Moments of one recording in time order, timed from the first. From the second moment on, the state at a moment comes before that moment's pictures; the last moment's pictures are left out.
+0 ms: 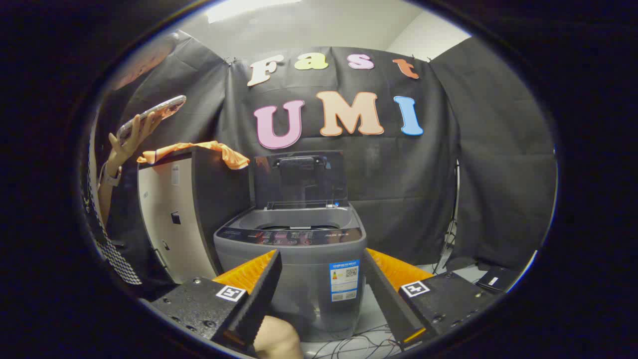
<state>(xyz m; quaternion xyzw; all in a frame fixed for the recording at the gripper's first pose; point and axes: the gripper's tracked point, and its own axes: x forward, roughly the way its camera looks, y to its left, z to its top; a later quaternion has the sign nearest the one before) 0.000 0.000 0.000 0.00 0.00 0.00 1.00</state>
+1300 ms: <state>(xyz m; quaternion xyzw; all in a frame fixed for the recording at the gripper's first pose) -0.001 -0.001 0.002 -0.01 0.00 0.00 1.00</state>
